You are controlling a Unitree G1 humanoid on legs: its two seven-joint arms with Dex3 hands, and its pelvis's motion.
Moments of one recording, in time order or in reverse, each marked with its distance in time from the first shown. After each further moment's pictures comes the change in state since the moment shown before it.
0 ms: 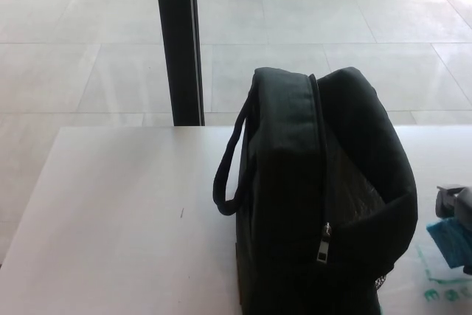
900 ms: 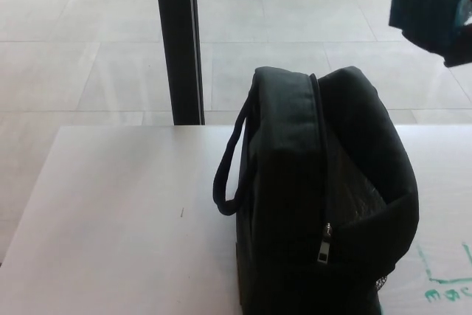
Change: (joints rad) left_arm 0.018 0.008 0.007 0.009 0.000 -0.012 -0.008; right_arm -0.363 0.159 -0.382 -0.211 0.194 -0.340 -0.191
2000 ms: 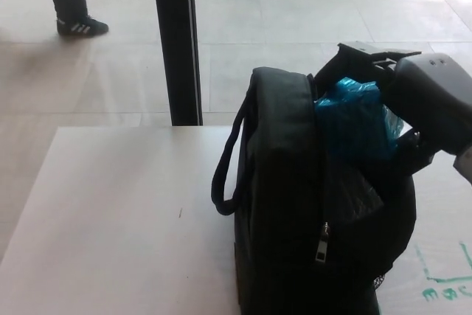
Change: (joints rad) left_arm 0.007 0.000 0.009 -0.016 -0.004 -0.004 -0.002; right_arm 0.277 0.025 0.101 -0.276 0.032 0.111 0.329
